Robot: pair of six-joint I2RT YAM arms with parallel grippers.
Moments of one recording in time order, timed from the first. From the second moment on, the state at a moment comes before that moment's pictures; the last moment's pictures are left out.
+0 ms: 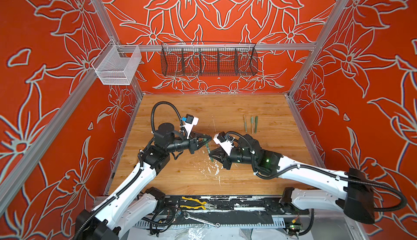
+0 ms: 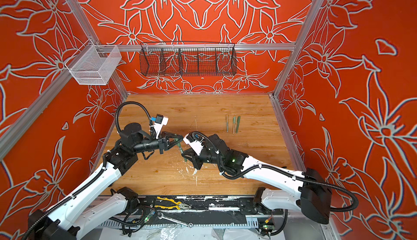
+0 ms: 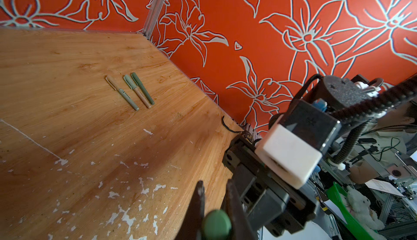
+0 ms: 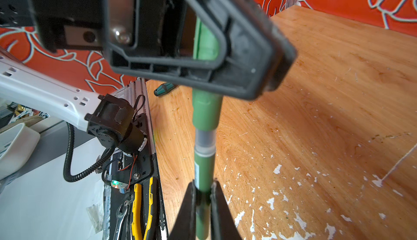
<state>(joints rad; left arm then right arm) -0.40 0.90 0.71 -0.03 0.80 -0.43 1.00 1.17 0.77 0.04 -0.26 0.20</state>
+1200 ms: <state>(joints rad) -0.45 0.79 0.69 -0.13 0.77 -0.43 0.99 1.14 0.89 0.02 -0.18 0.17</state>
